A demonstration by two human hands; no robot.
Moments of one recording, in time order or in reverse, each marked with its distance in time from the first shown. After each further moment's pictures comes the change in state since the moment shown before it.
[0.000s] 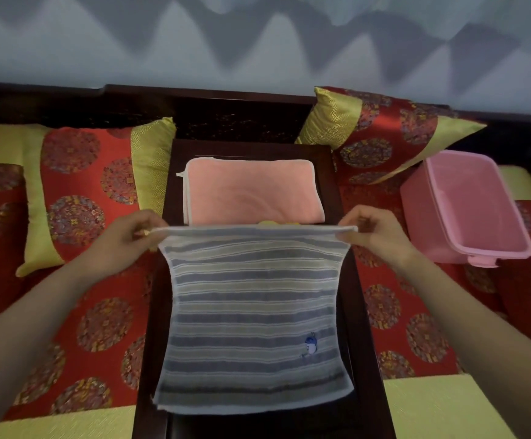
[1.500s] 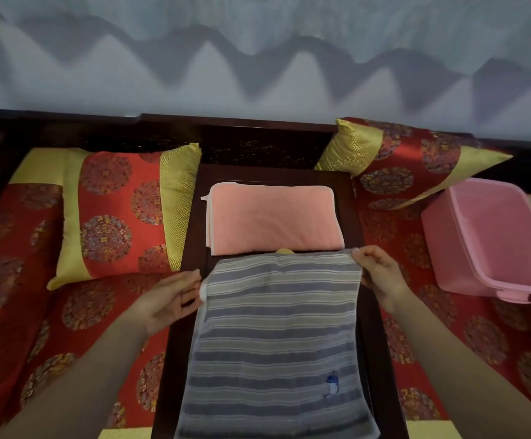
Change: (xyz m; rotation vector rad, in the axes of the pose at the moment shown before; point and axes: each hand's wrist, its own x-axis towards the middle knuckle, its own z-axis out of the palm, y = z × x) left_hand -0.017 -0.029 0.053 -1.057 0.070 -0.821; right_hand 0.017 0.042 0.034 0.451 0.254 0.417
